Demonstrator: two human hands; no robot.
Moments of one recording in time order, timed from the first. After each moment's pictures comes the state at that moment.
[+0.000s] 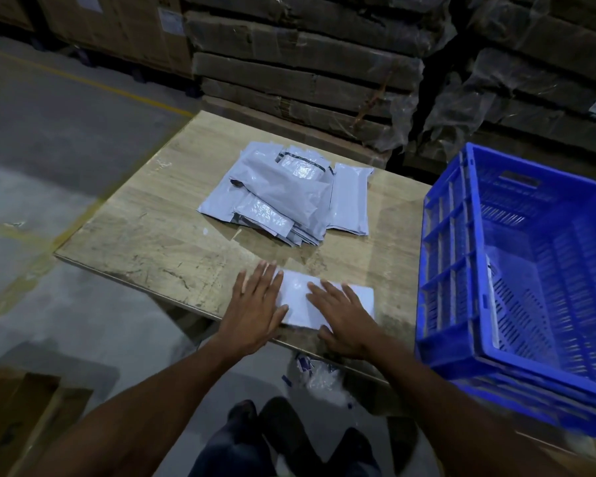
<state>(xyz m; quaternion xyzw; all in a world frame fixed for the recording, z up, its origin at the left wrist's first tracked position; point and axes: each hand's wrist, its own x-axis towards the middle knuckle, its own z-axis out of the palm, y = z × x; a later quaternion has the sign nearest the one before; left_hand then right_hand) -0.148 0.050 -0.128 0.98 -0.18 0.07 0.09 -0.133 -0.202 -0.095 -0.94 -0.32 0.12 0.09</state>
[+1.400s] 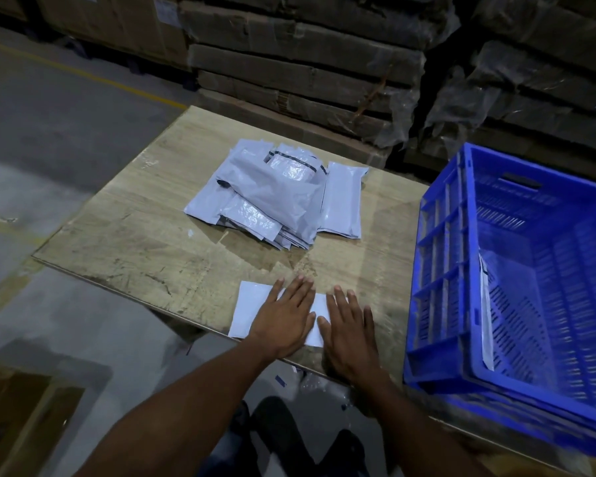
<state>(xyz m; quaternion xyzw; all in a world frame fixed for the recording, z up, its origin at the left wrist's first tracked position) -0.125 -0.034 -0.129 0.97 -0.24 -0.03 0.04 -0.154 -0.212 -0.109 -0.99 -0.07 0.11 0.06</state>
